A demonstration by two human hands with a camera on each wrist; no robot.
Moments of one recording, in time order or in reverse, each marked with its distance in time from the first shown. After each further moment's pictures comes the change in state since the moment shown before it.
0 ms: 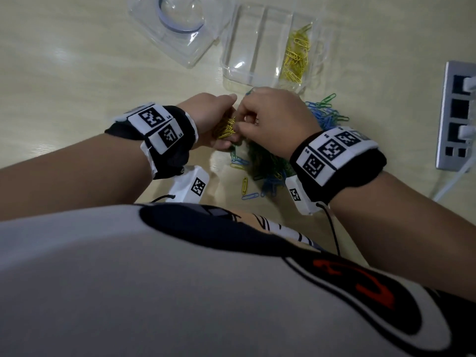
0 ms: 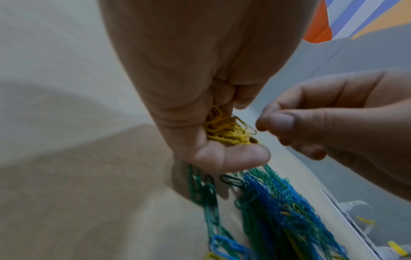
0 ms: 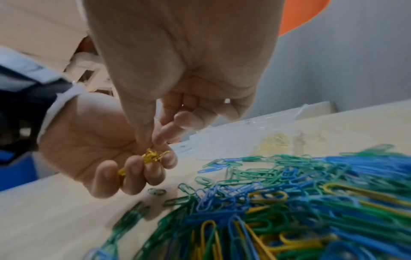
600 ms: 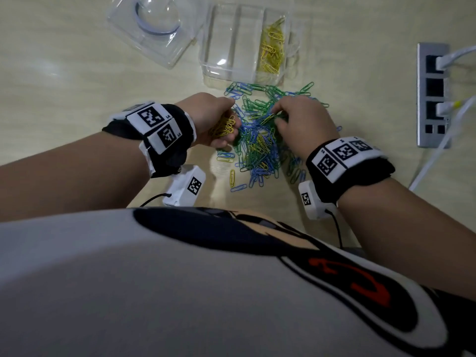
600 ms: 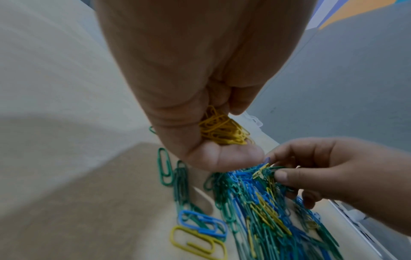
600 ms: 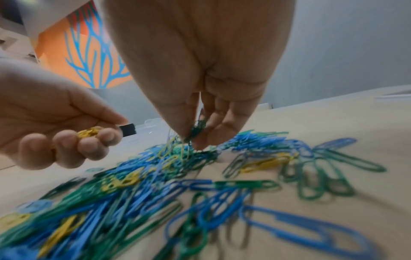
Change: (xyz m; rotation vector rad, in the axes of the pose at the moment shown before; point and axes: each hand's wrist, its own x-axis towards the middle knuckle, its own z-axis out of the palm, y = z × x) left_hand -0.006 0.002 0.027 0.127 -0.071 -0.004; right_hand -0.045 0.060 0.010 0.040 0.114 0.375
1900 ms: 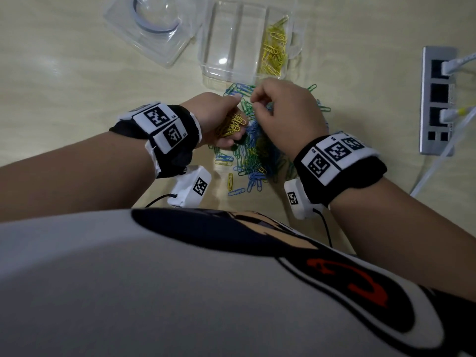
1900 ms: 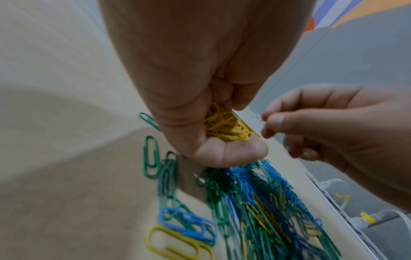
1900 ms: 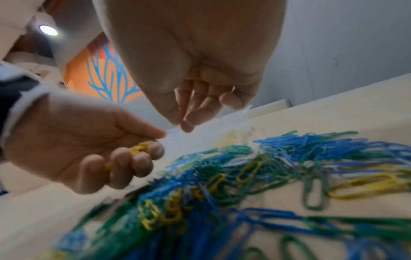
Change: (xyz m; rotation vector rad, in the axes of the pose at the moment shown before) left_hand 0.014 0.003 0.006 -0.051 0.005 0.022; right_hand 0.008 -0.032 -0.008 0.176 0.110 -0.179
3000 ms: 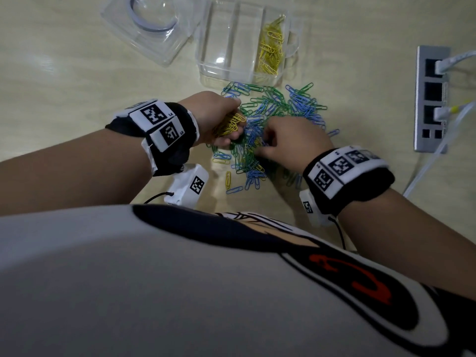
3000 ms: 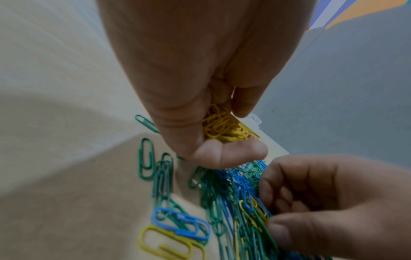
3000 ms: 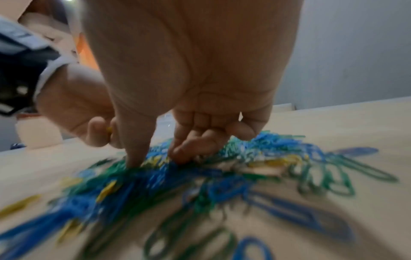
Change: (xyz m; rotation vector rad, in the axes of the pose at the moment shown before) left_hand -0.003 0.001 0.002 0.045 -0.008 -0.005; right_hand -0.024 0.024 0.003 -0.310 -0.354 0.116
